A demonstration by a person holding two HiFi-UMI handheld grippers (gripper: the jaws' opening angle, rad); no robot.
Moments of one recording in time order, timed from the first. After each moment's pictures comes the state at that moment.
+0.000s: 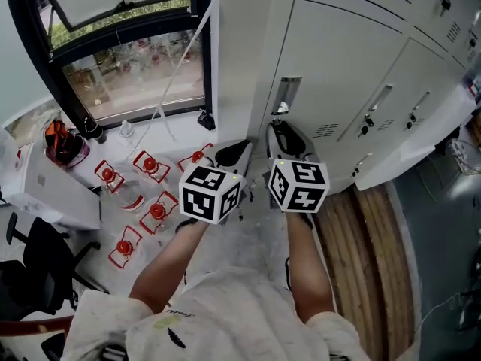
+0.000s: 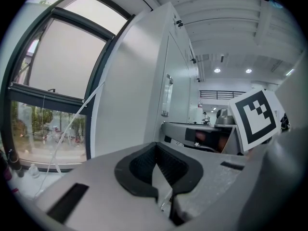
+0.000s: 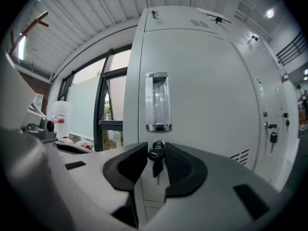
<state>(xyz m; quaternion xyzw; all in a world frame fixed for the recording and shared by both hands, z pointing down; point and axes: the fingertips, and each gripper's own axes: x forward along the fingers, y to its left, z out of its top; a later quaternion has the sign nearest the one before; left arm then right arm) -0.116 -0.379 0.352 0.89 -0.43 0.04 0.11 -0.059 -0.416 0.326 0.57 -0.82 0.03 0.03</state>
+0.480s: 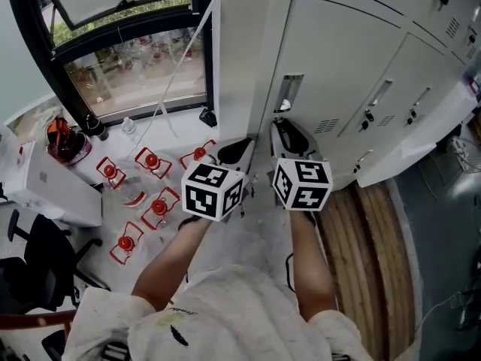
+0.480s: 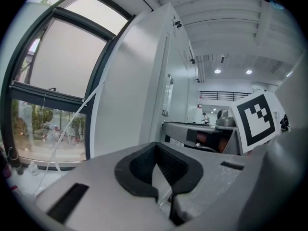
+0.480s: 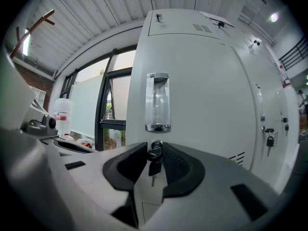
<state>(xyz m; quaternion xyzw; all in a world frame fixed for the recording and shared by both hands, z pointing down) -0.112 -0.369 0.354 0.89 -0.43 0.04 0.12 -0.054 -0.405 0.325 0.56 -0.83 0.01 0.04</state>
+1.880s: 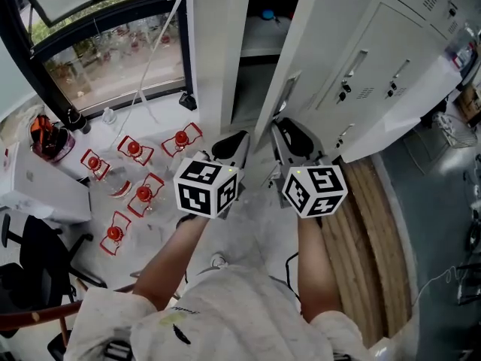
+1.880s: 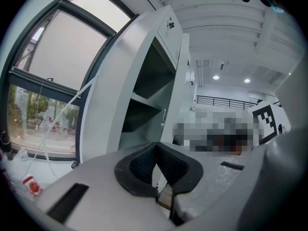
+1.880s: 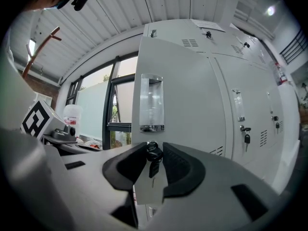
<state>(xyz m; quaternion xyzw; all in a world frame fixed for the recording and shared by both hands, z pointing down) -0.069 -0.325 0.361 0.90 -0.40 0.01 0.15 -0.003 -0.333 0.324 0.54 -0.84 0.02 0.02</state>
